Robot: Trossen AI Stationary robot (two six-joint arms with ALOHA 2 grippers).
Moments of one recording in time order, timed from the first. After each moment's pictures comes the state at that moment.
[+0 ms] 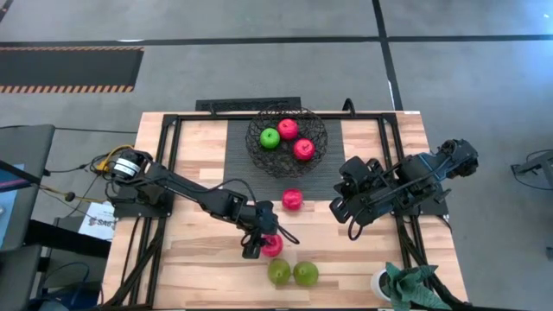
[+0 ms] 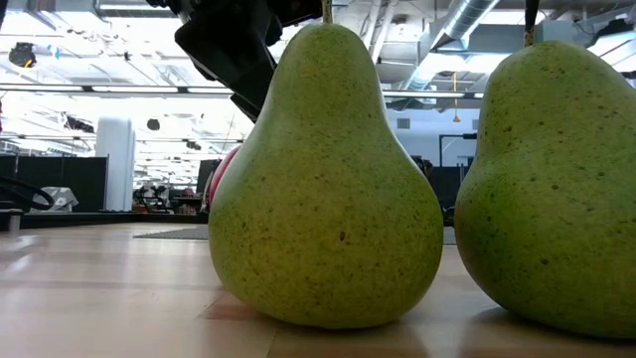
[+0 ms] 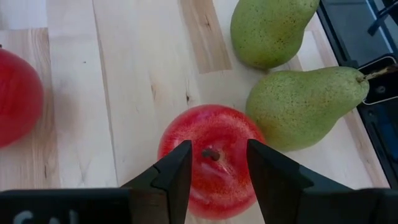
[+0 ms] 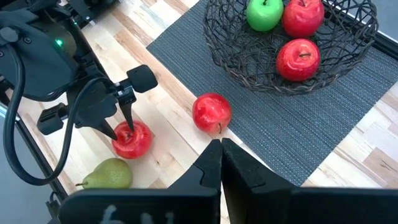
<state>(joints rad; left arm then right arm) -0.30 1.75 1.17 -0.31 0.12 -0.15 0.50 1.56 1.96 -1.57 0.57 1.18</state>
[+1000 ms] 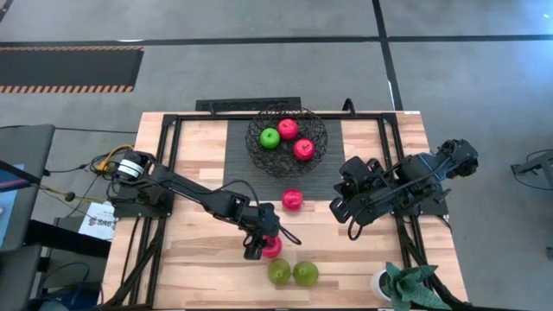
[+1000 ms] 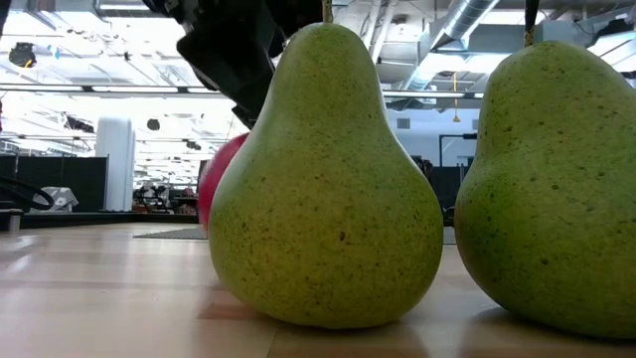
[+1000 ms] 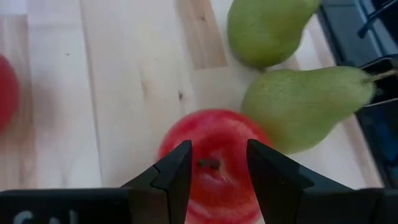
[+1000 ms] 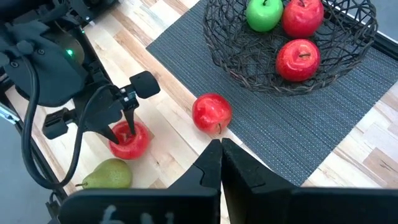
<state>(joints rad) -0.29 1.79 1.17 -0.29 0.16 -0.18 0.50 1.56 1.96 -1.57 0.58 1.18</state>
